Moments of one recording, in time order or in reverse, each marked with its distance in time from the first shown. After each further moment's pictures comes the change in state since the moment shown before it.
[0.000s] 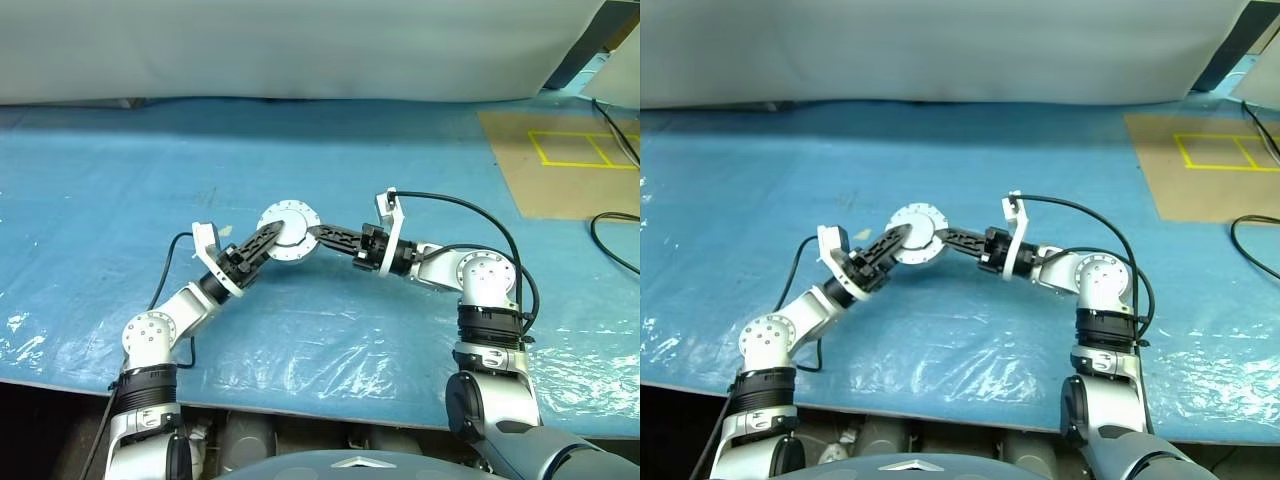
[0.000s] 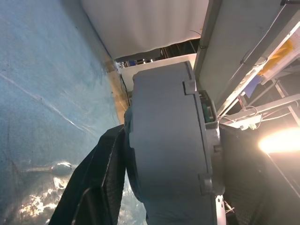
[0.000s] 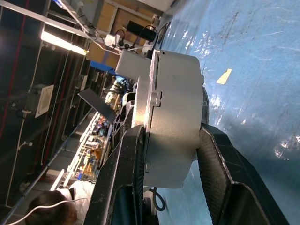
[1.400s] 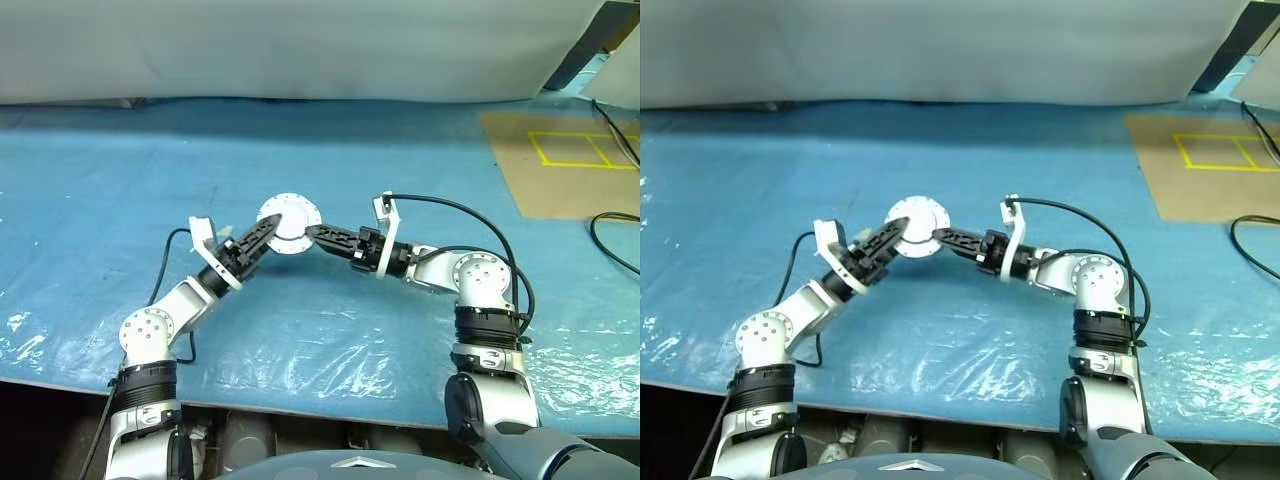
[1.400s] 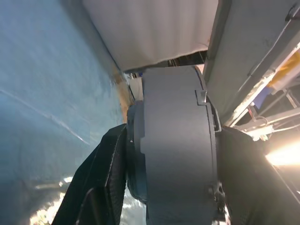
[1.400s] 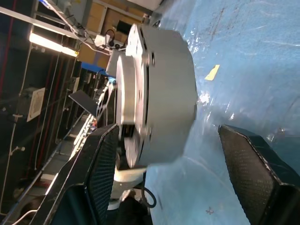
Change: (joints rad) left arm -0.038 0.005 0.038 -0.005 0.000 -0.084 0.111; right arm 0.006 0.000 0.013 0.034 -0.010 -0.020 -0.041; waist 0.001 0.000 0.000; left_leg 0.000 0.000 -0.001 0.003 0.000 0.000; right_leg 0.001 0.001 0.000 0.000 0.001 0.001
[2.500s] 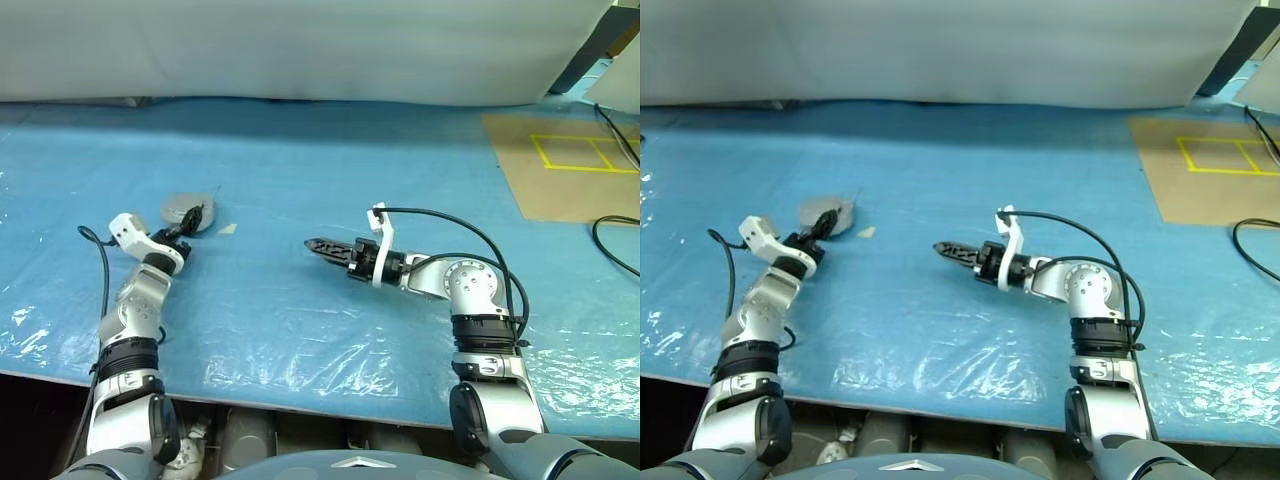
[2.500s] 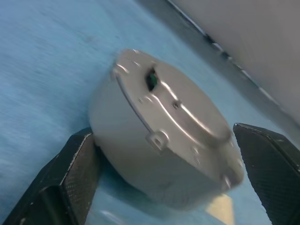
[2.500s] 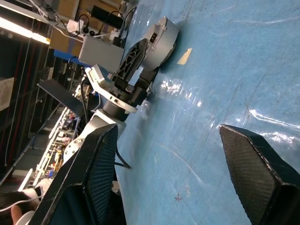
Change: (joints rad) left arm -0.116 0.133 0.116 0.384 0.607 -0.616 0.152; right arm 0.044 -0.019 0.104 0.003 -0.102 -0.089 0.034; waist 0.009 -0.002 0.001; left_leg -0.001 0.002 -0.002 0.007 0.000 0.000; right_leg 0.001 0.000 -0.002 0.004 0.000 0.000
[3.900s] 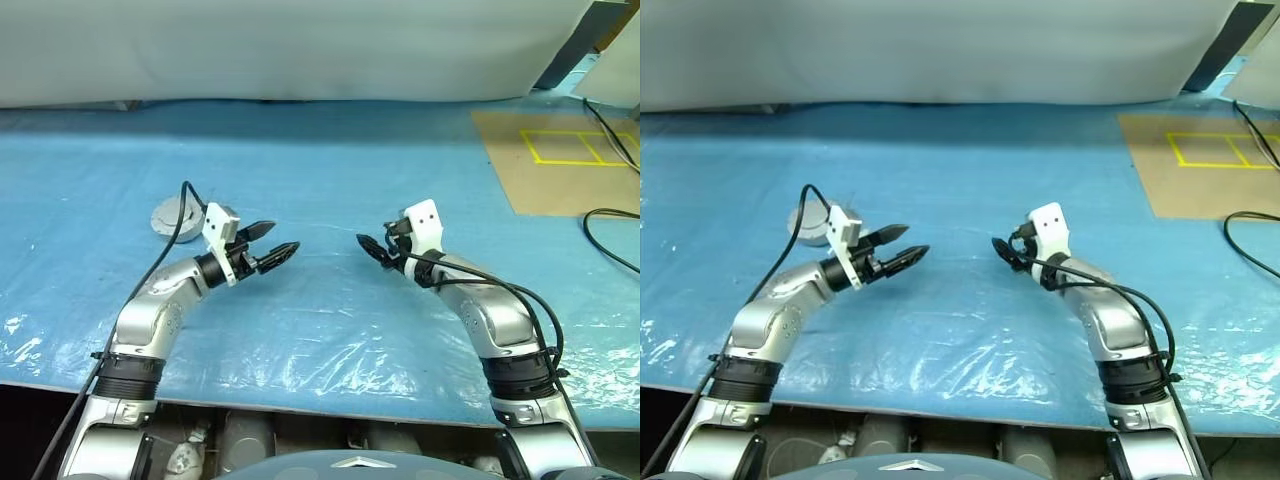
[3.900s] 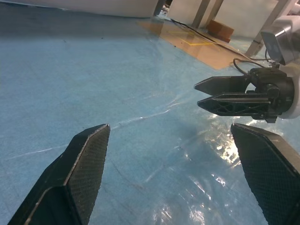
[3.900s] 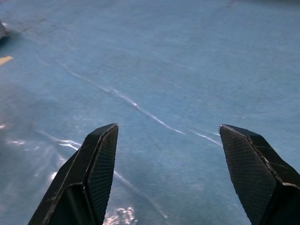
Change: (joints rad) left arm 0.126 0.085 -0.476 -0.477 0.110 0.107 -0.484; right arm 0.208 -0.201 0.222 -0.285 -0.608 -0.593 -0.118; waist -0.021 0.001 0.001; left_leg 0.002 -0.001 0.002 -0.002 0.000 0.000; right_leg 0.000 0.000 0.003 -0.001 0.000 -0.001
